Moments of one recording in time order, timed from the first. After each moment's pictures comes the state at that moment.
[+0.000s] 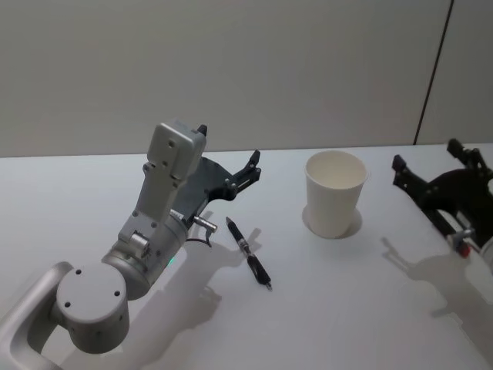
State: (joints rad) left arm -0.24 0.38 0.45 -1.63 -0.20 0.01 -0.01; right arm 0.00 0.36 -0.19 -1.77 0.31 0.05 0.08
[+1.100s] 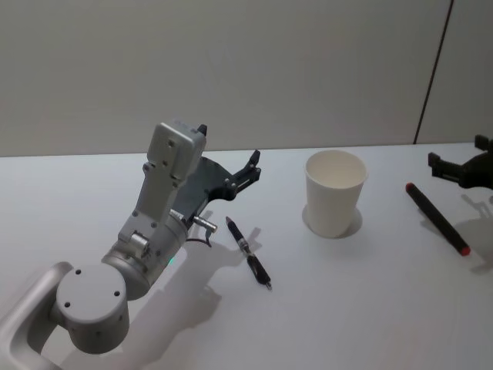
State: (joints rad) left arm -0.24 0.38 0.45 -1.63 -0.20 0.01 -0.01; right arm 0.26 0.45 -0.12 -1.56 0.30 0.43 0.30
